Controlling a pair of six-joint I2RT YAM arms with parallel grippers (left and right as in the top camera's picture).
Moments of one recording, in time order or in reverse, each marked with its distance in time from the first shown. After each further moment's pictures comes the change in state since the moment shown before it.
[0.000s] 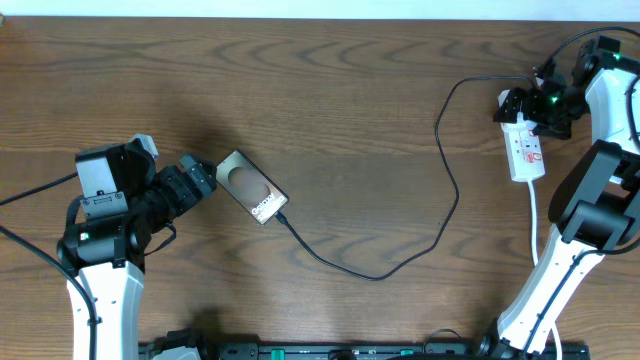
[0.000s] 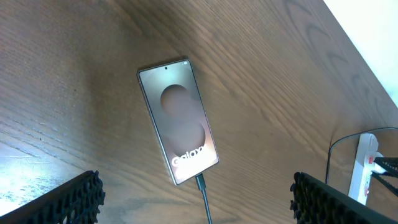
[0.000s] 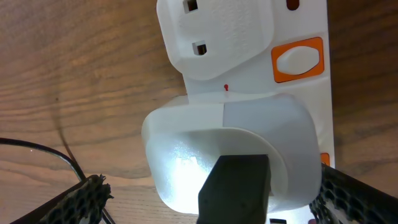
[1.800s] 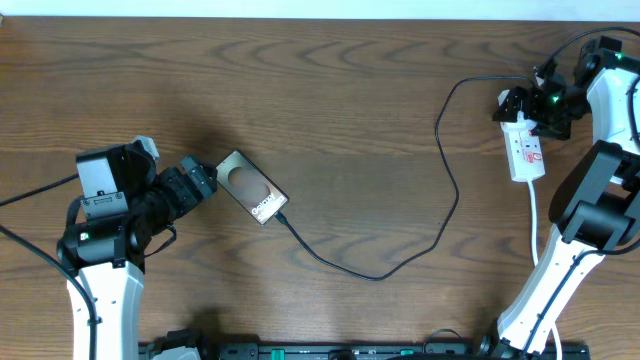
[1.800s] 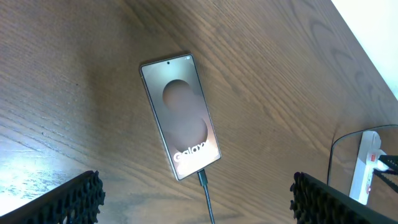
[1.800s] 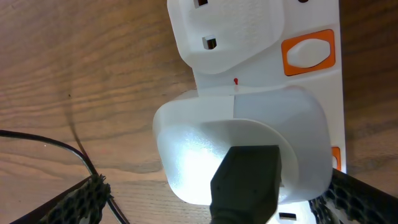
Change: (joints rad) left arm 0.000 0.000 0.000 -0.018 0.000 0.004; right arm -0.002 0.000 0.008 -0.019 -0.032 0.007
